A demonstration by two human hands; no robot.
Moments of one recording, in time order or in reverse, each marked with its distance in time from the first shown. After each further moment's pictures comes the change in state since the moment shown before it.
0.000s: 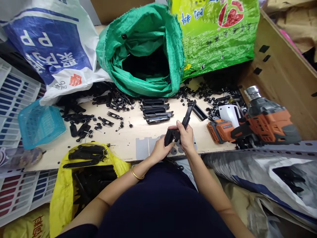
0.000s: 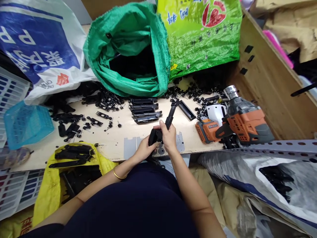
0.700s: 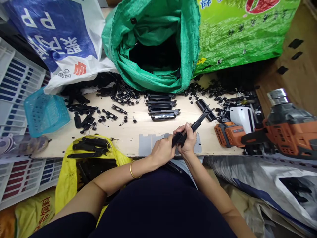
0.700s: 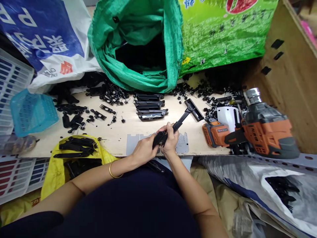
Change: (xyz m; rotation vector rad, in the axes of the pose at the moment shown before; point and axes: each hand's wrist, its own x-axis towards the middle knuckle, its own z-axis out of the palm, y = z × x) left_hand -0.015 0.042 -0.022 0.777 -0.095 0.058; right_hand -0.008 0.008 0.021 0.406 0.114 -0.035
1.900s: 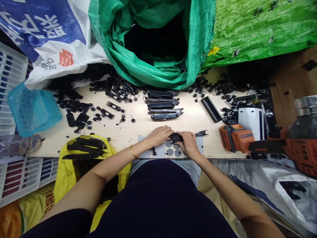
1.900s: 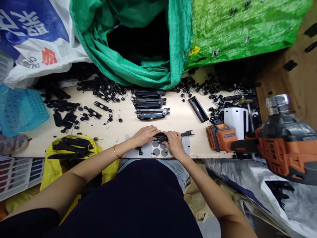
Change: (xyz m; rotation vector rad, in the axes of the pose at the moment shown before) left_hand 0.073 -0.080 0.026 0.288 -0.024 0.563; right_hand 0.040 0.042 -0.093 -1.540 -0.736 -0.662
